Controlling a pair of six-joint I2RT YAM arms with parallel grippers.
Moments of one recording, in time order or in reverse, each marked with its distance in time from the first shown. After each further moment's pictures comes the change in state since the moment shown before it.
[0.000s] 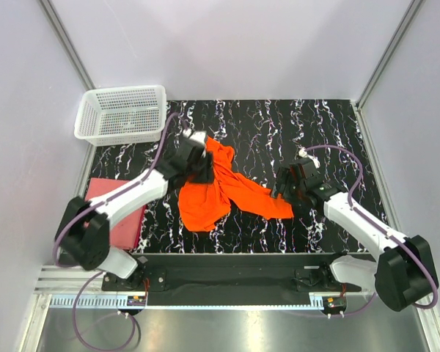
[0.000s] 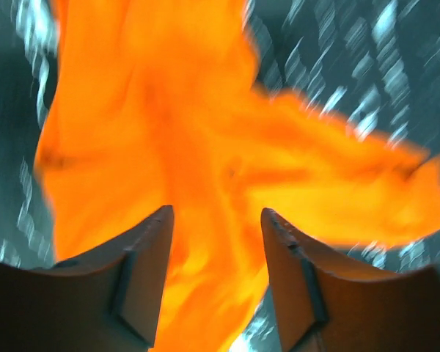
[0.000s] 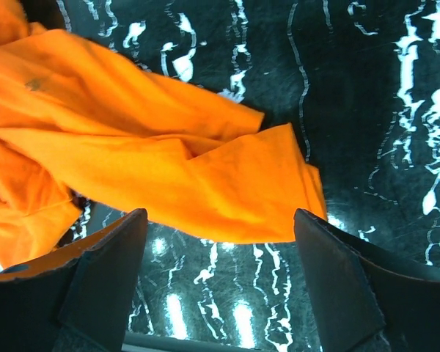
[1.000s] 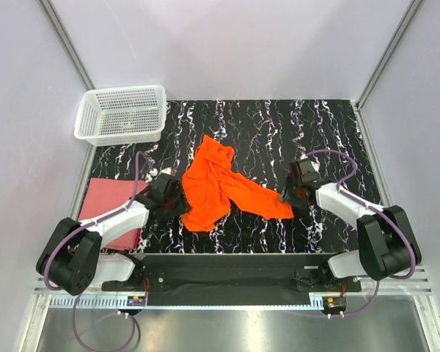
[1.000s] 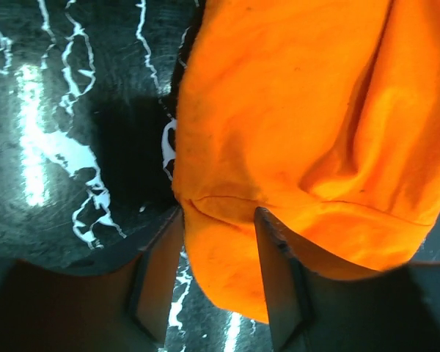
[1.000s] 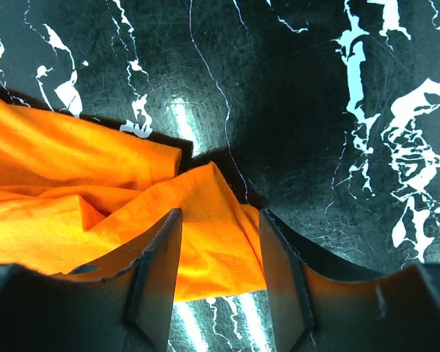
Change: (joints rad) left arm 0.140 -0.243 -0.571 0.138 0.058 -0.258; right arm -0.102 0.223 -0.029 0.085 0.008 -0.019
